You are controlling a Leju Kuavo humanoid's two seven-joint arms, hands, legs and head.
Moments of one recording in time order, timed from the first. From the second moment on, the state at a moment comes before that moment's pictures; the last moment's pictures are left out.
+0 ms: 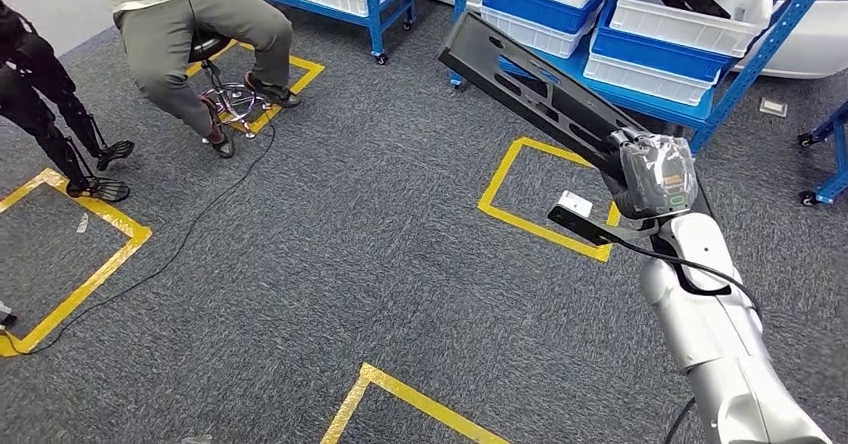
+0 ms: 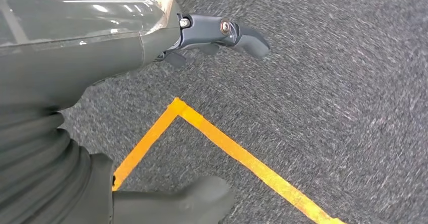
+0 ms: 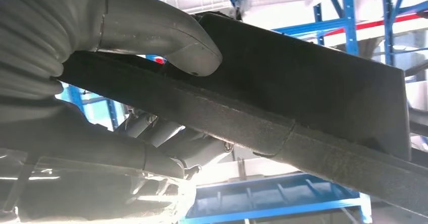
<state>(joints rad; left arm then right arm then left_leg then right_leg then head) -0.10 -0.09 0.58 -0.22 -0.34 0.30 -0.46 -0.65 -0.27 0.28 -1.04 1.15 -0.45 -0.23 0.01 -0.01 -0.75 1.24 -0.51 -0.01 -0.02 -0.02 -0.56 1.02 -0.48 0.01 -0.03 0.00</state>
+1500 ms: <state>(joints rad) -0.11 -0.10 0.42 -0.20 -0.58 0.06 0.10 -0.72 -0.19 0.29 -1.06 1.23 -0.41 -0.20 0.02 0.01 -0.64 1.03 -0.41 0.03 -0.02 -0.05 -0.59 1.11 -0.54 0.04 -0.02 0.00</state>
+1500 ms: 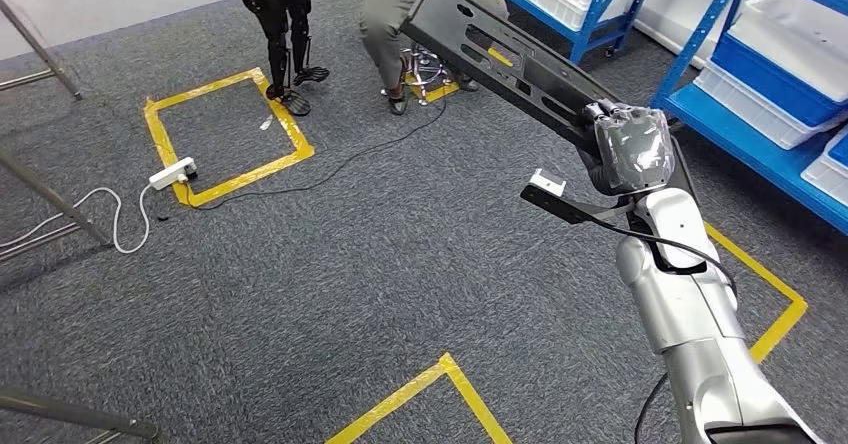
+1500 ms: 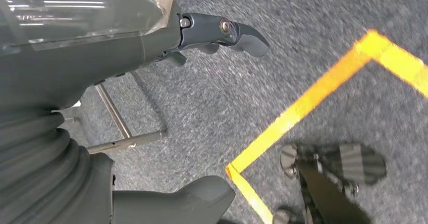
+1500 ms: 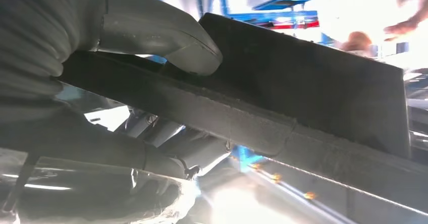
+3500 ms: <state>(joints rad) -0.11 -0.12 0.40 -0.20 -0.63 0.06 0.08 -0.69 -0.19 0.29 -1.09 1.26 -0.41 -0.20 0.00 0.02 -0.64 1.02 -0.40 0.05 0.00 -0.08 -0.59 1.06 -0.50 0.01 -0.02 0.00</state>
